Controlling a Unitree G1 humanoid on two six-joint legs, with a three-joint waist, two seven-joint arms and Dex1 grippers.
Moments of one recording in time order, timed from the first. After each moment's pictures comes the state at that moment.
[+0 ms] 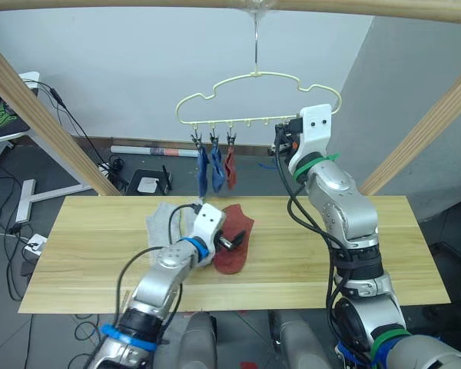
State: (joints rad) left arm -0.28 0.29 -0.23 0.10 -0.16 0.36 -0.40; right arm -0.72 -0.05 0.00 -0.09 0.12 0.61 0.12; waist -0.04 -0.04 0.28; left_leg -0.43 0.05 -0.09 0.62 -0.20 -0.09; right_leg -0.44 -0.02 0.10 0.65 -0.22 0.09
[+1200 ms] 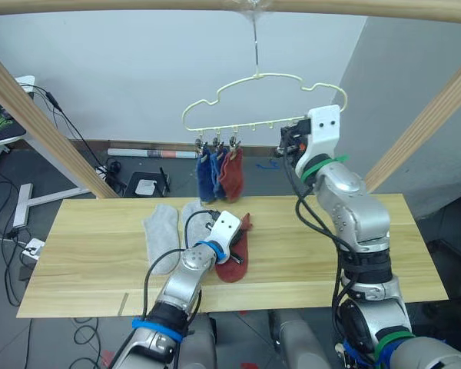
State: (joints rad) left arm -0.29 0.13 -0.23 0.28 0.00 0.21 -0.43; right arm -0.71 -0.10 -0.06 -0.17 0.20 0.75 0.14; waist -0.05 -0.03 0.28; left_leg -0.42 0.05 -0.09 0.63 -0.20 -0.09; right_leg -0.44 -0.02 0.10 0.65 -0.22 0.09
